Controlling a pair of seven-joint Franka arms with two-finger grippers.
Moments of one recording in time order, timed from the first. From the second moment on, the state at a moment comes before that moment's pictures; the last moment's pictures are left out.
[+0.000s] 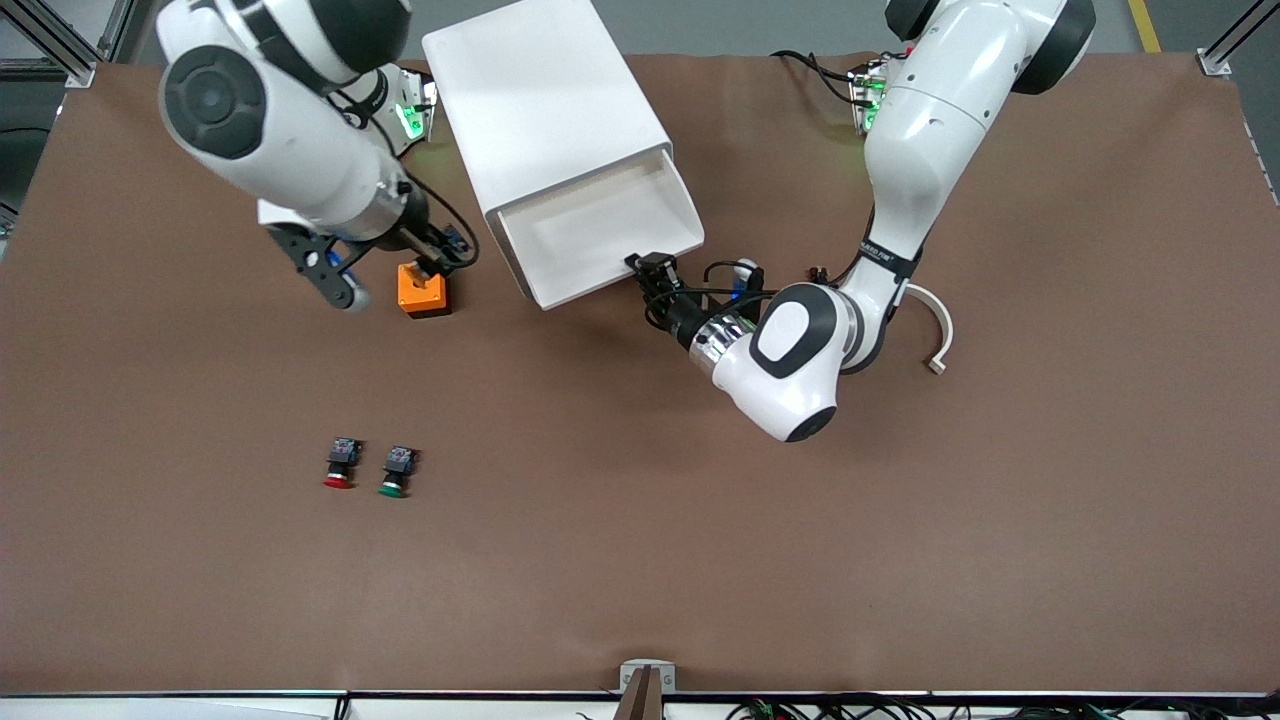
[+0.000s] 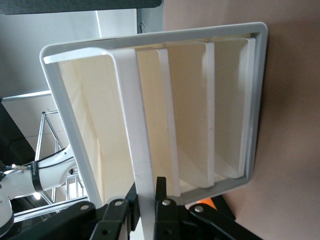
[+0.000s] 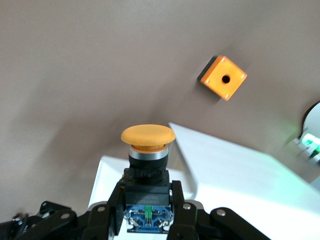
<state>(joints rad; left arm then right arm) -0.48 0.82 -0.08 -1.33 -1.07 1.48 -2.33 0.59 0.15 -0.10 -1.56 0.22 1.56 1.33</state>
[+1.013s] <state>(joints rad) -0.36 0.82 -0.06 -1.28 -0.96 1.50 -2.06 0.87 0.34 -0.11 -1.62 0.18 1.97 1.86</state>
